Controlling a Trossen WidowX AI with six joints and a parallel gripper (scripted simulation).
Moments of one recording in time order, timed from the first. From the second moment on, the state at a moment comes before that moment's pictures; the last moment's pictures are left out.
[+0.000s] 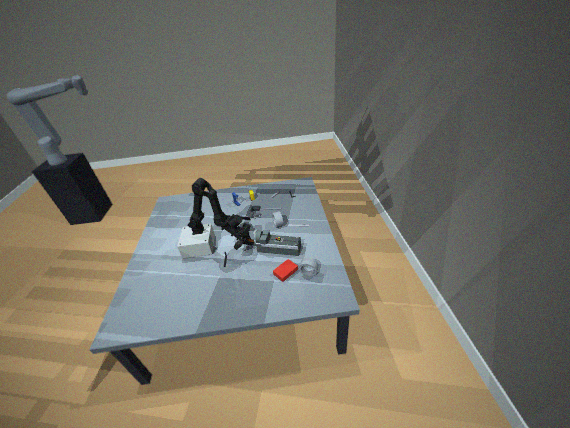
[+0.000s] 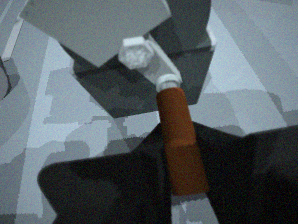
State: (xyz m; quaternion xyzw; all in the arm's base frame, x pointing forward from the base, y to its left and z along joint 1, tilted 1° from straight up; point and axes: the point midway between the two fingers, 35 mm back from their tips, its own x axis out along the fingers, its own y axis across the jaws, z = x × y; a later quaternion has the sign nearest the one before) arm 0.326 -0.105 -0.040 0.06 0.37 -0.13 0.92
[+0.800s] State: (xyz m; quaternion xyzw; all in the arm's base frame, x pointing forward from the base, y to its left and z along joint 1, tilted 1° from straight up) arm 0.324 -0.105 -0.038 0.06 0.37 -0.13 0.92
